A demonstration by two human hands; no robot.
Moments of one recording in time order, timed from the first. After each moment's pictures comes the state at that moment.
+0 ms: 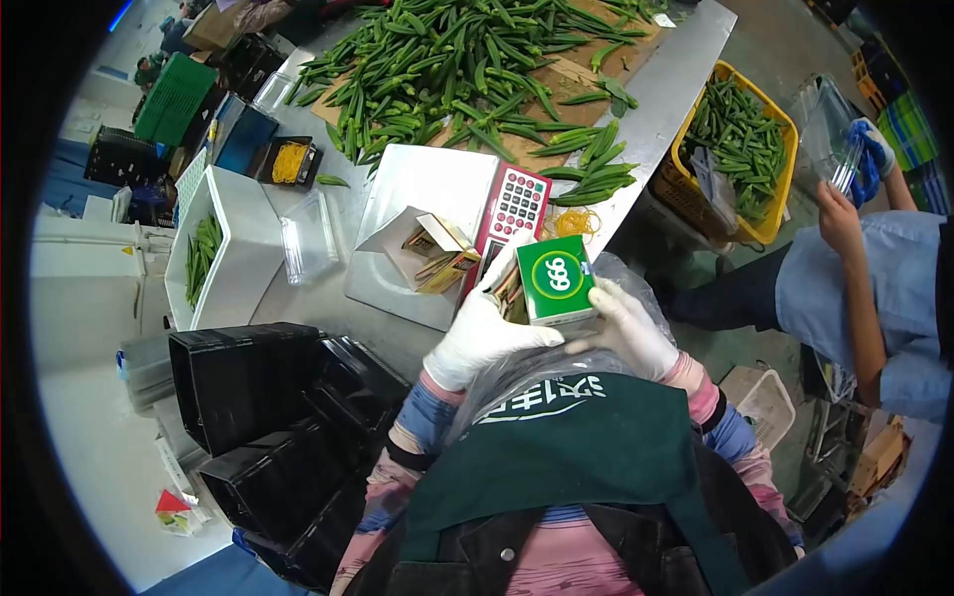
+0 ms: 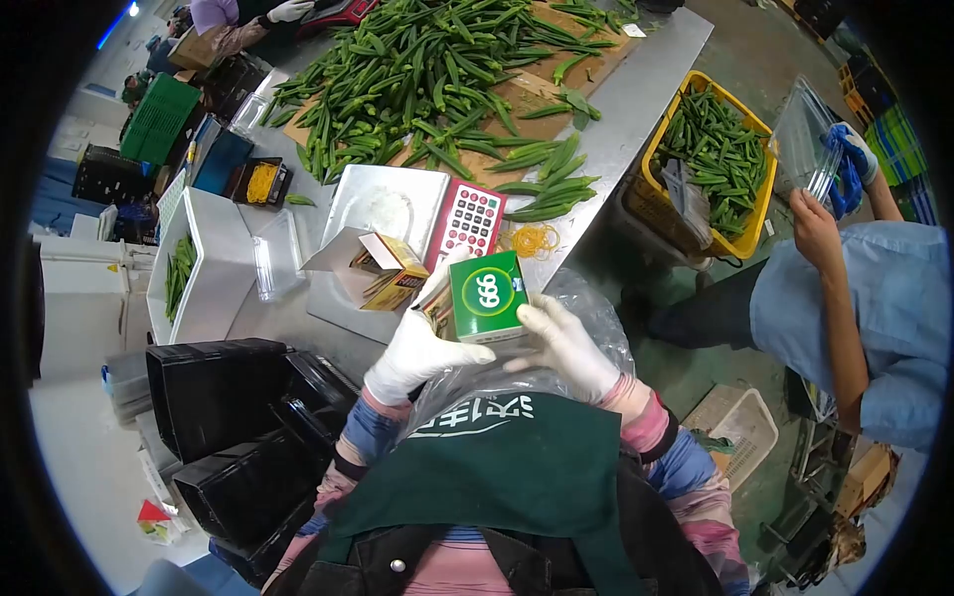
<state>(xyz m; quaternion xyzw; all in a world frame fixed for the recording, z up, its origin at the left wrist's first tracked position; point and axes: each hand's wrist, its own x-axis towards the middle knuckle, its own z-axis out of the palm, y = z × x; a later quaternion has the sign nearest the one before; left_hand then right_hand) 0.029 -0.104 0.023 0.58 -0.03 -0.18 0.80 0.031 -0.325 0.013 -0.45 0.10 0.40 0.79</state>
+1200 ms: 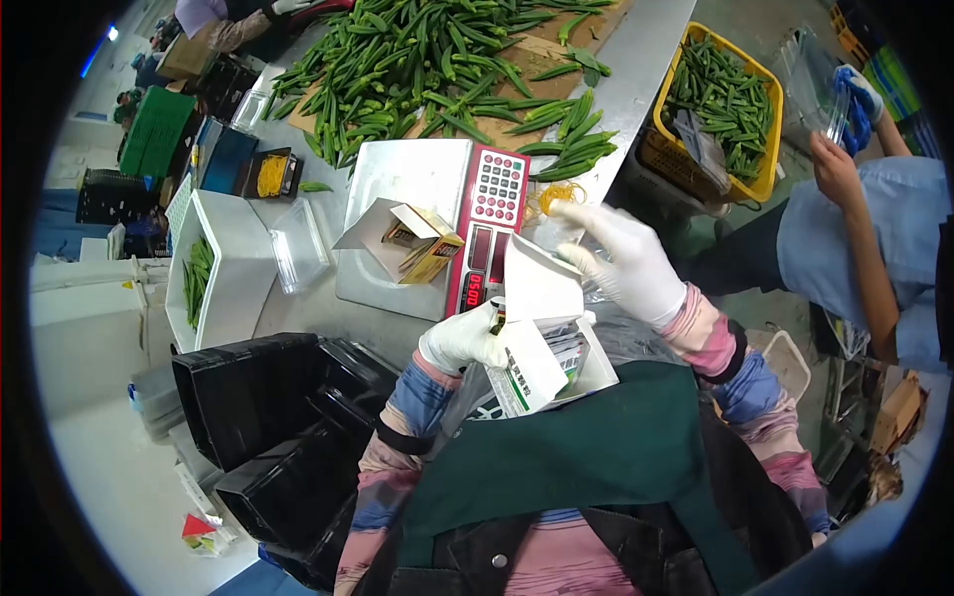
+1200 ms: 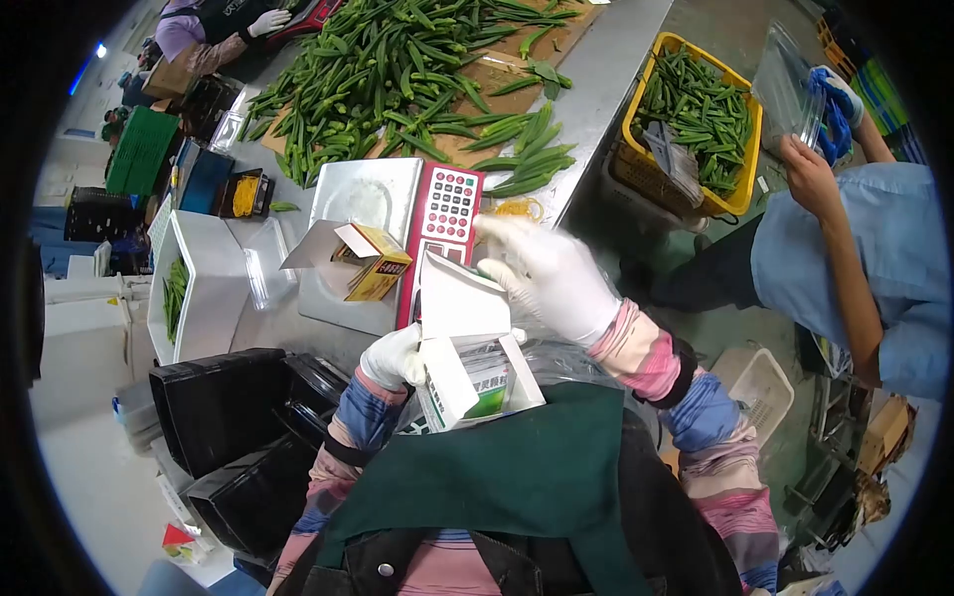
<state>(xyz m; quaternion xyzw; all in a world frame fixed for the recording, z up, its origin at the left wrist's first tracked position) 0.003 -0.067 -0.023 0.45 -0.03 -0.45 0.77 0.063 -0.320 0.046 -0.83 -0.23 -0.07 0.51</state>
